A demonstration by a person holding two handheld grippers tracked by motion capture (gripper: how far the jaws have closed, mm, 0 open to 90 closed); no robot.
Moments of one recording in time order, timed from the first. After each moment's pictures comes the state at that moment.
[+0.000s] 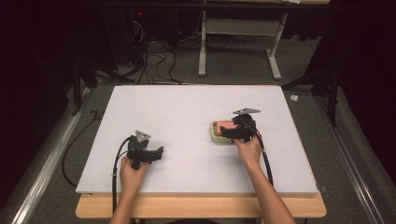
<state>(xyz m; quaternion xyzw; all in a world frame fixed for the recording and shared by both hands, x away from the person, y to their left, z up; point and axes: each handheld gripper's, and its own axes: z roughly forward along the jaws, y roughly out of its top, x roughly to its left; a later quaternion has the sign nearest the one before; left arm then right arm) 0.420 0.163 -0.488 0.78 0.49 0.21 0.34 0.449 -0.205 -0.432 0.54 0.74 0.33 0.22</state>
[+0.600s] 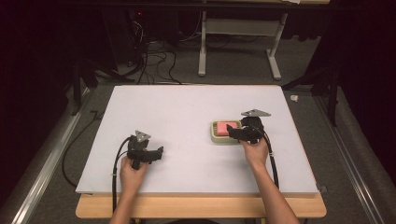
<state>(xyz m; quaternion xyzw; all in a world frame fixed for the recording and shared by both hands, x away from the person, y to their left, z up) 0.420 0.163 -0.488 0.78 0.49 0.21 0.34 0.433 -0.223 -0.424 0.53 0.72 0.36 0.25</state>
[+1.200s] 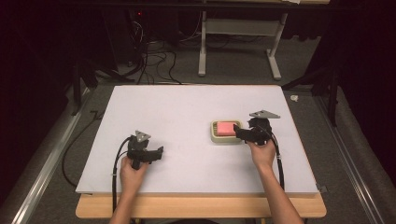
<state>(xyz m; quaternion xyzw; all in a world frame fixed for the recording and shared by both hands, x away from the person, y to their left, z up) 0.420 0.163 -0.488 0.78 0.49 0.21 0.34 0.422 -0.242 -0.418 0.54 0.71 0.37 0.26</state>
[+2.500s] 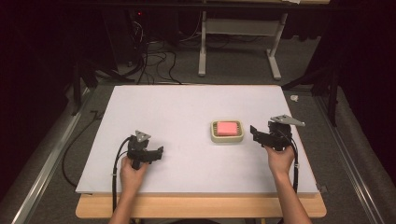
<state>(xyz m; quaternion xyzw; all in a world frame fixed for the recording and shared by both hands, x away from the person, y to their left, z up) 0.420 0.163 -0.488 0.78 0.49 0.21 0.34 0.390 -0.288 -0.406 0.56 0.68 0.39 0.28</state>
